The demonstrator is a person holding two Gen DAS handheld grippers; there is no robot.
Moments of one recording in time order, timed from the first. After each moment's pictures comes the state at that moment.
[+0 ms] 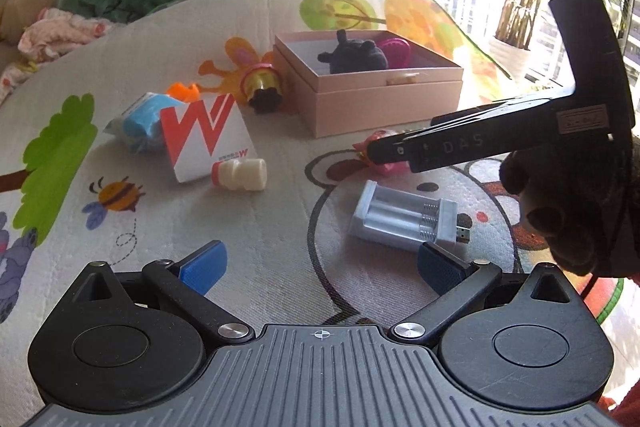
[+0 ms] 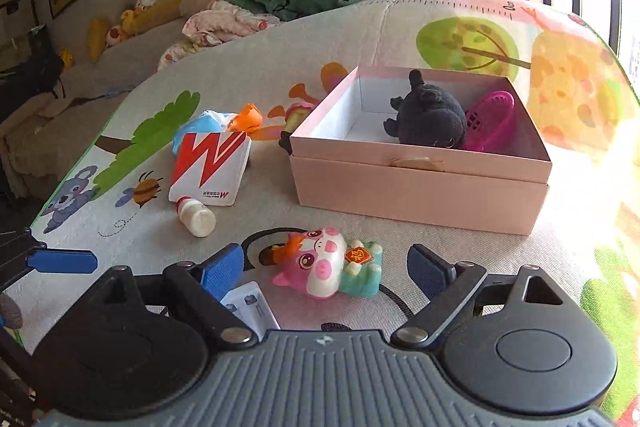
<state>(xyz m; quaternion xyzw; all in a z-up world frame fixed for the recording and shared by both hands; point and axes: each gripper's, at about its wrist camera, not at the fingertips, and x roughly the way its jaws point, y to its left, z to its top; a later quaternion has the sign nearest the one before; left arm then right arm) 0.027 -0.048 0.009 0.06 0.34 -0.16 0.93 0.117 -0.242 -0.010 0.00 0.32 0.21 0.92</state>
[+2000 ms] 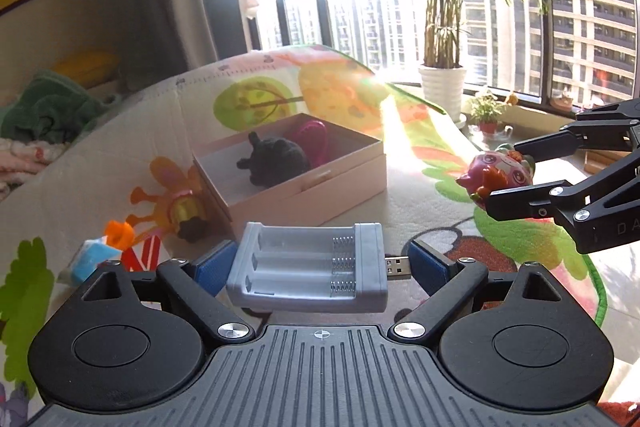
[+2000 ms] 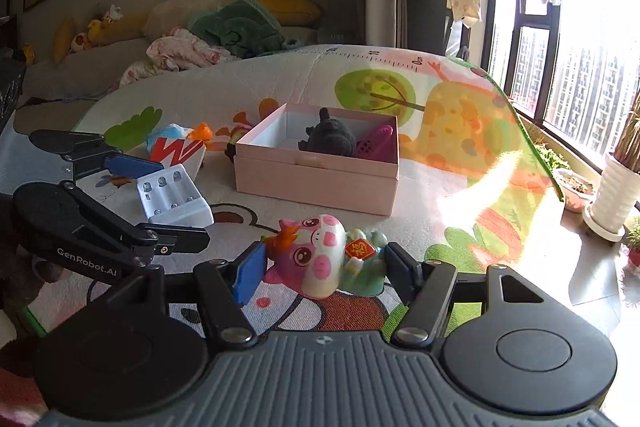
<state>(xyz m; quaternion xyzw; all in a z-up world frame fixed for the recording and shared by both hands) 0.041 -0.104 0.054 0.14 0.21 -0.25 0.94 -0.011 -0.306 0.038 -0.05 0.25 0.11 0.96</state>
